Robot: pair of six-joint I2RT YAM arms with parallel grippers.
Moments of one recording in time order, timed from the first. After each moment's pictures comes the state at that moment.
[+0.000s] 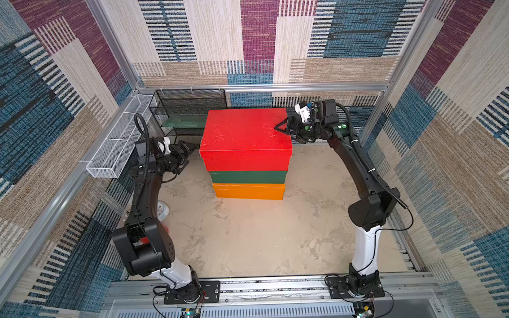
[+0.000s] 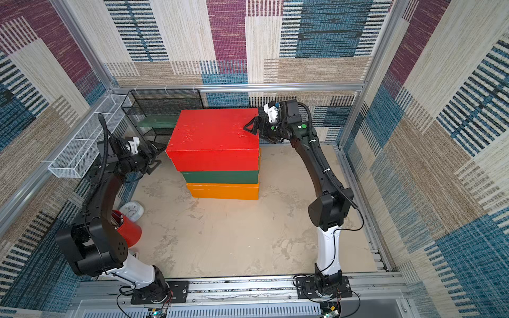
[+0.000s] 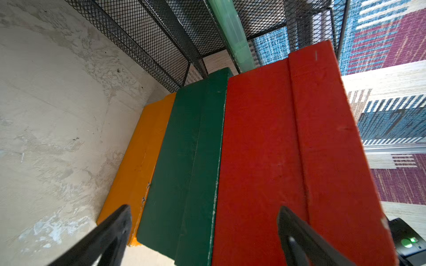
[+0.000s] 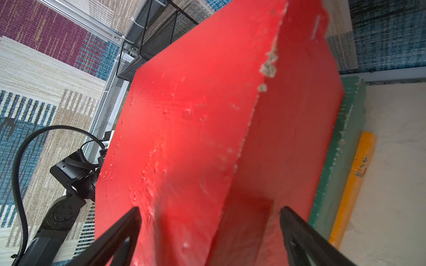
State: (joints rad) left arm 0.31 1.59 1.43 -0.45 0.78 -0.68; right arm 0.28 2.04 2.31 -0.82 -0.65 0.56
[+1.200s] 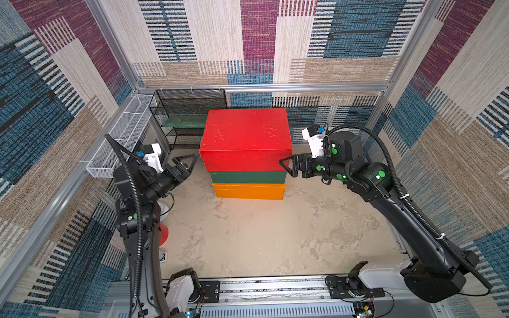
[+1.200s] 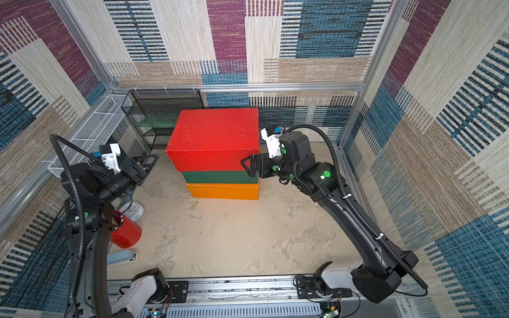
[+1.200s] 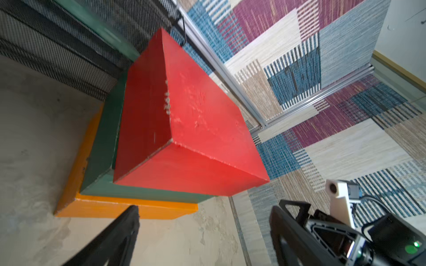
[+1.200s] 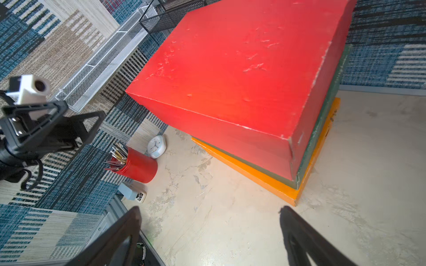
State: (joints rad) left arm 0.28 0.94 1.10 -0.39 0.85 -0.72; right arm 0.59 1.32 1.64 -0.78 -0.22 0.41
